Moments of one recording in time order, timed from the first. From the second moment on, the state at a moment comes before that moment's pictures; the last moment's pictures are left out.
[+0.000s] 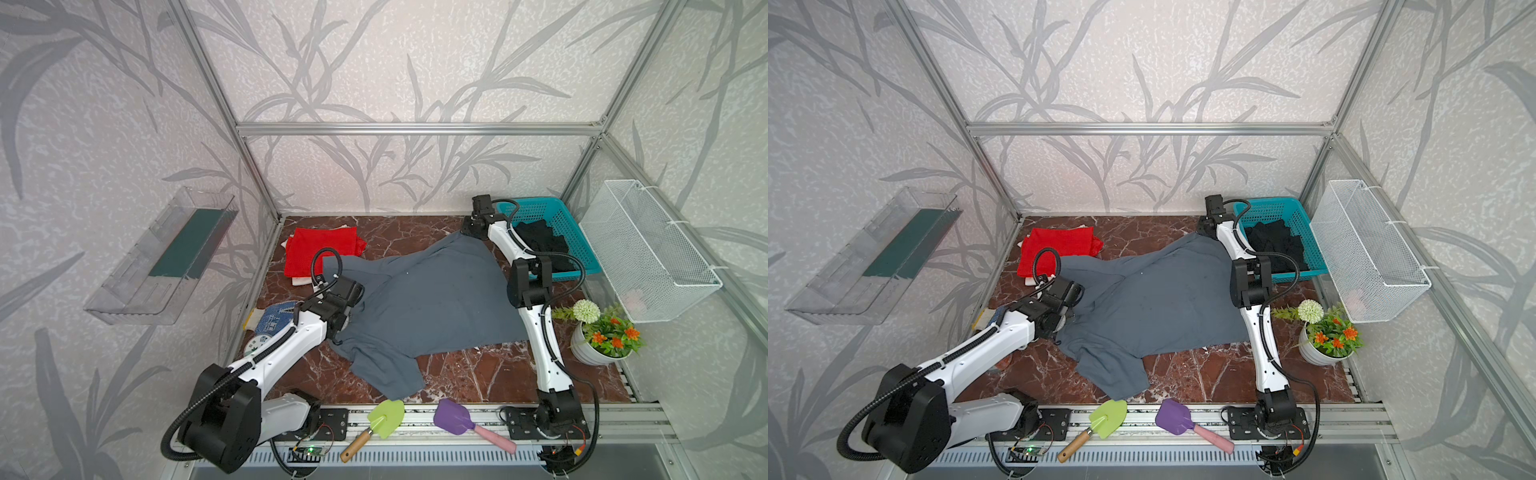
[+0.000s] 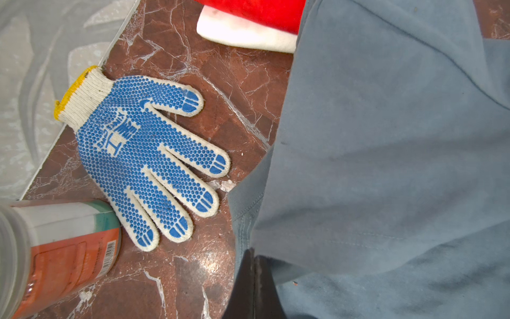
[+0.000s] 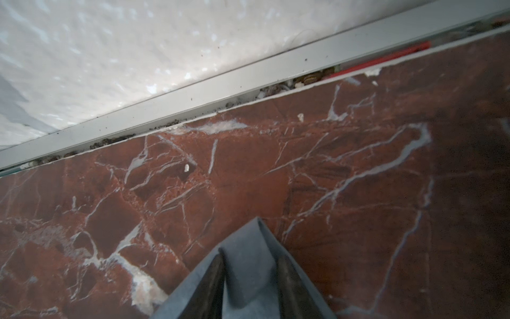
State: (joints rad) left arm -0.40 1.23 0.74 -0.71 -0.54 -0.79; right arm 0.16 2.73 2.49 -0.63 -0.02 0.41
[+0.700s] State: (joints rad) left arm -0.40 1.24 0.74 -0.66 -0.53 -0.75; right arm 0.16 2.73 2.59 -0.72 -0.02 0.38
